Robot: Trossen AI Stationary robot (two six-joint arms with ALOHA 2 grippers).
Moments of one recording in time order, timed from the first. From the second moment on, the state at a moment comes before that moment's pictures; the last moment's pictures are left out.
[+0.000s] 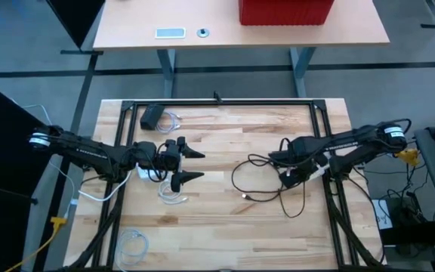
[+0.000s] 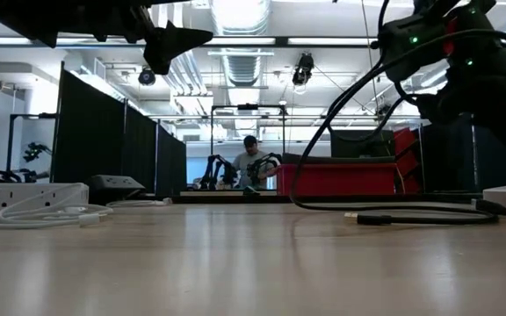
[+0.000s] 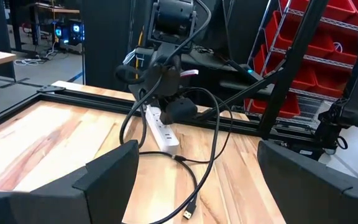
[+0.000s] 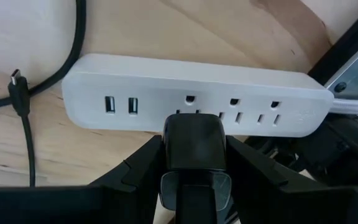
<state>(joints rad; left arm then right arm) -0.11 1.10 0.52 0.53 -0.07 -0.22 -0.01 1.37 0.83 -1.28 -0.19 1.02</state>
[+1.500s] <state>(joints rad) -0.11 1.10 0.52 0.53 -0.07 -0.22 -0.01 1.32 0.70 -1.11 -0.15 1.08</state>
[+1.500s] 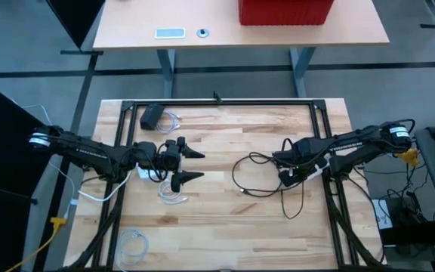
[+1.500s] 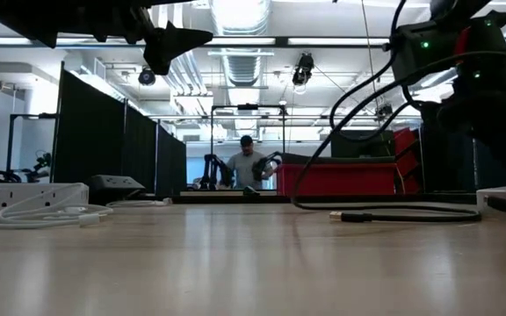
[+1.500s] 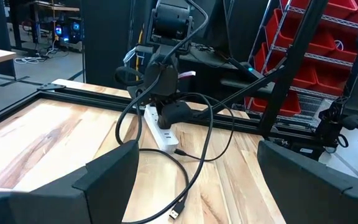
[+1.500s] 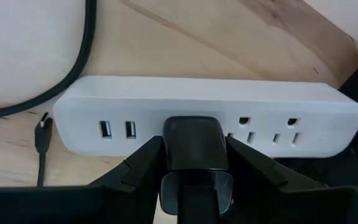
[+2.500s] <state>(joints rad) -0.11 1.10 0.52 0.53 -0.07 -0.19 -0.01 1.30 0.82 -1.12 -0.12 0.94</state>
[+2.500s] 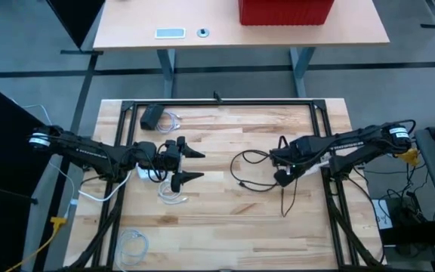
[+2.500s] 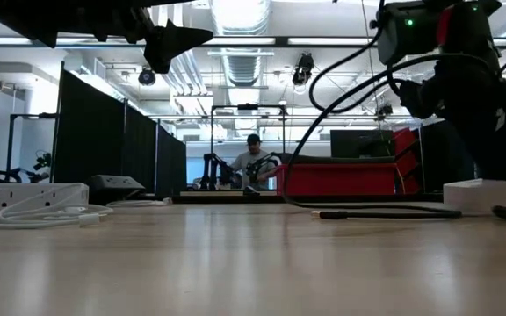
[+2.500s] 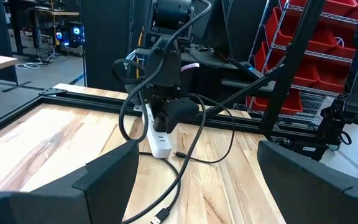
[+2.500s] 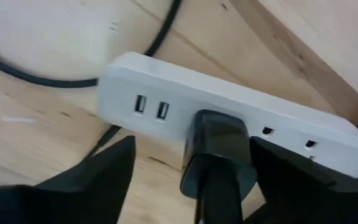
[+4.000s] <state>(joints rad) -0.11 1.10 0.52 0.53 -0.21 -0.24 -0.02 1.29 0.79 0.00 0.81 -0.14</state>
